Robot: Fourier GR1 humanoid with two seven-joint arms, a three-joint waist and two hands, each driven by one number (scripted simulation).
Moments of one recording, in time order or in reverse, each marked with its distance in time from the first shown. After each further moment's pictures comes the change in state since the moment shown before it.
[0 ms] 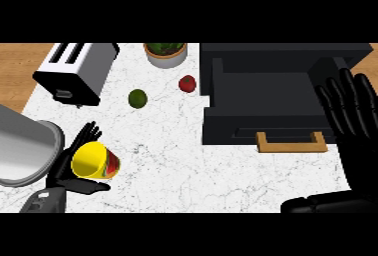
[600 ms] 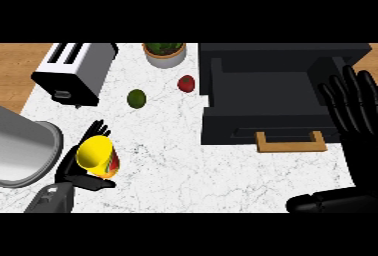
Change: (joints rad) left arm -0.063 -0.019 -0.011 0.097 0.044 -0.068 0.011; right arm -0.015 -0.020 -0.027 0.015 -0.027 0.018 0.008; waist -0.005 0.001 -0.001
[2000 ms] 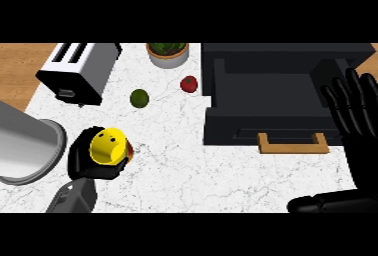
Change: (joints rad) left arm 0.043 -0.153 0.094 -0.211 0.182 0.263 -0.149; right arm 0.018 0.004 -0.005 -0.007 0.008 0.000 -0.011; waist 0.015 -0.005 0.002
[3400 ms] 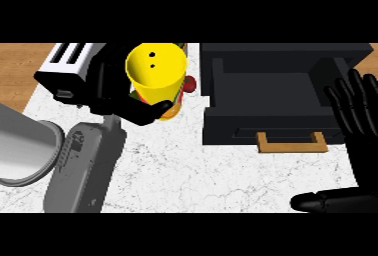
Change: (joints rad) left arm -0.273 -0.109 -0.253 -0.753 0.056 0.330 0.724; right arm 0.007 -0.005 -0.023 0.017 -0.003 0.009 -0.006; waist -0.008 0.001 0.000
